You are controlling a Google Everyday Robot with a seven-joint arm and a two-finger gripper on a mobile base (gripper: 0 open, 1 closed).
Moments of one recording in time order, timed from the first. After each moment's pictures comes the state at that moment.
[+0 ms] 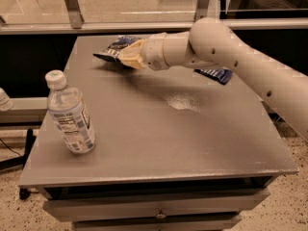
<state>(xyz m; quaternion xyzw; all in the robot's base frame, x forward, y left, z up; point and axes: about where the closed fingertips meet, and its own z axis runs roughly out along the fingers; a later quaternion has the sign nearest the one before) 0.670 0.086 0.891 -0.57 0.59 0.22 0.53</state>
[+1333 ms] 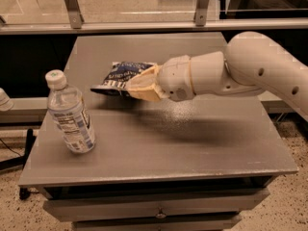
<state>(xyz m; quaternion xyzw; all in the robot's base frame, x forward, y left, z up) 0.518 0.048 0.899 -0.57 0.59 0.31 0.47</state>
